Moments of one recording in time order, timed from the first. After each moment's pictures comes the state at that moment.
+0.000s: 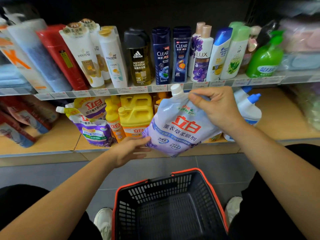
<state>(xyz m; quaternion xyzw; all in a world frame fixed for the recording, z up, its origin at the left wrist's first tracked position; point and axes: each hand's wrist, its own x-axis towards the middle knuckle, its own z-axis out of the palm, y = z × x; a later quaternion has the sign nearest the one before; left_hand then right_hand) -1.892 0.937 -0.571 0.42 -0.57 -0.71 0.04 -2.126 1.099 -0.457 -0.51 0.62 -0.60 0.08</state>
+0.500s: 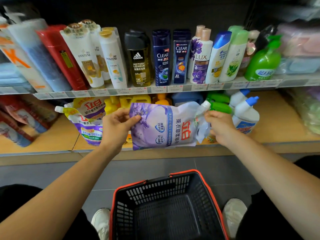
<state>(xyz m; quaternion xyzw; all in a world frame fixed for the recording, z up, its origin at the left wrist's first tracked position) -1.898 0.934 -0.516 0.34 -0.65 -0.55 0.41 -2.164 1.095 -0.537 -0.14 0.71 -0.63 0.28</state>
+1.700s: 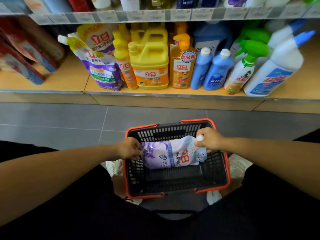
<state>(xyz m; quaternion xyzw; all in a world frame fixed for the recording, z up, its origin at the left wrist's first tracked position) -1.767 1.020 -0.694 0.48 -0.67 -0.53 -0.17 -2.070 1.178 -0.694 -0.42 0.80 -0.10 0.42</state>
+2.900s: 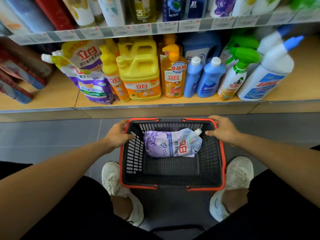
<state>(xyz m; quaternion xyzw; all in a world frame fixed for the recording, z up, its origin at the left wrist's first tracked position) -1.810 0.946 -0.665 0.50 -0.69 -0.53 0.00 -2.140 1.163 -0.690 -0.30 0.85 -0.26 0.34</state>
